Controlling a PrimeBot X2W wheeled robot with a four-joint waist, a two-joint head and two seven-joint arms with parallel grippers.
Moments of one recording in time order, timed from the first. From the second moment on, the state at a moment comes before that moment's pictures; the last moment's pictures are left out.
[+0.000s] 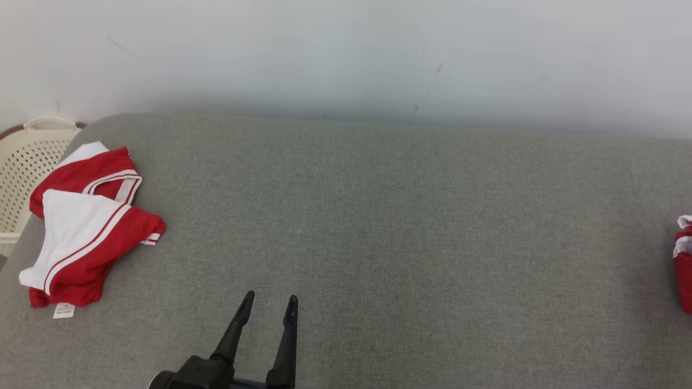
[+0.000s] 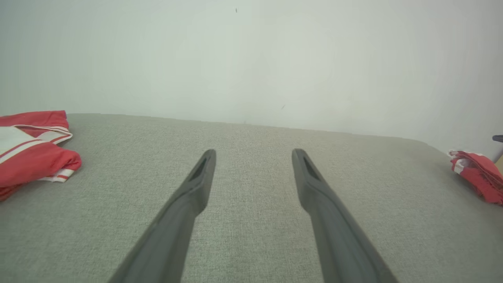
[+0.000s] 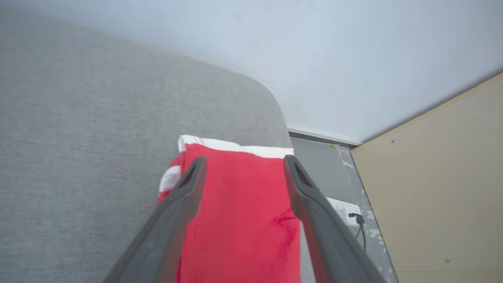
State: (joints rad) left arm -0.08 0.21 -0.49 0.06 -0.43 0.13 -0.26; right arm -0.57 -0.52 -0.24 0.81 -0.21 0.13 0.24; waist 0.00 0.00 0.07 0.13
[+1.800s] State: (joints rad) left arm 0.07 0.08 0.00 0.25 -0.21 -0.11 -0.26; right arm 0.05 -0.05 -0.06 0.25 0.26 0.13 -0.08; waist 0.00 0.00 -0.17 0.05
